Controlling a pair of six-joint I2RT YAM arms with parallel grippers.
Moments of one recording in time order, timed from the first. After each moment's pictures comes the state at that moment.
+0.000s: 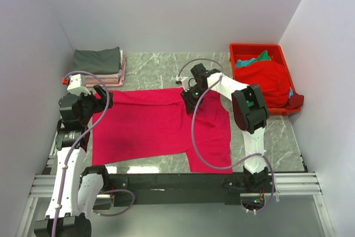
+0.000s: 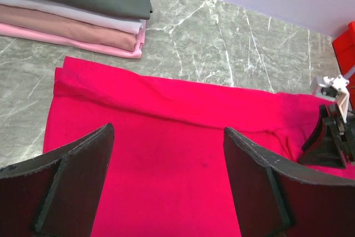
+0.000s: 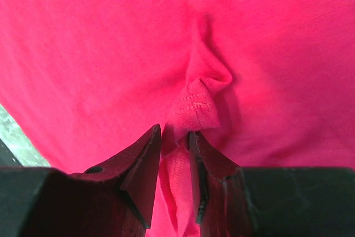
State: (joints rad) left arm 0.12 0.71 0.69 -0.23 0.19 -0.31; right arm 0.44 2.12 1.59 -0.80 -0.53 -0.36
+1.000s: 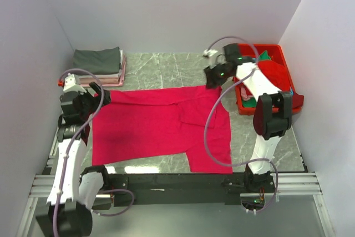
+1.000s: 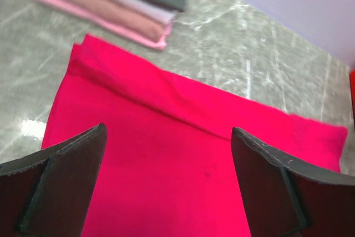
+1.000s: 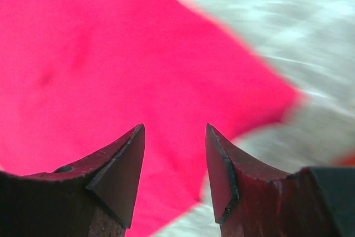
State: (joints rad) left arm 0.15 0.79 0.68 -0.21 0.11 -0.43; right arm 0.23 1.90 1.60 -0.75 -0.48 -0.44
